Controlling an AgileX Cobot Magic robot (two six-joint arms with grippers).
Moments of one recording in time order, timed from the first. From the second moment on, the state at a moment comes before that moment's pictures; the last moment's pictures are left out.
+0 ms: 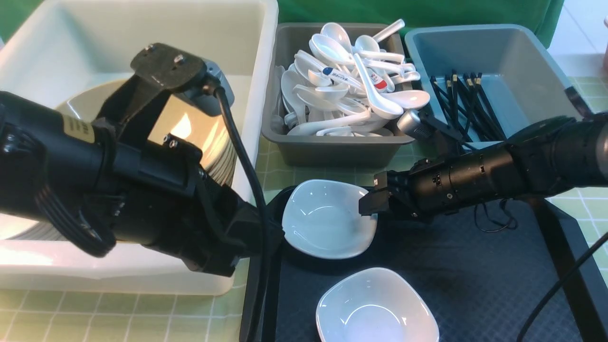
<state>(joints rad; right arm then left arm) 0.27 1.92 -1.04 1.32 0.46 -0.85 -0.47 1.11 -1.02 -0.53 0.99 0.51</state>
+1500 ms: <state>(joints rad) -0.19 1.30 -0.44 1.13 0.48 -0.89 -0.47 1.11 -1.02 -0.55 0.92 0.48</state>
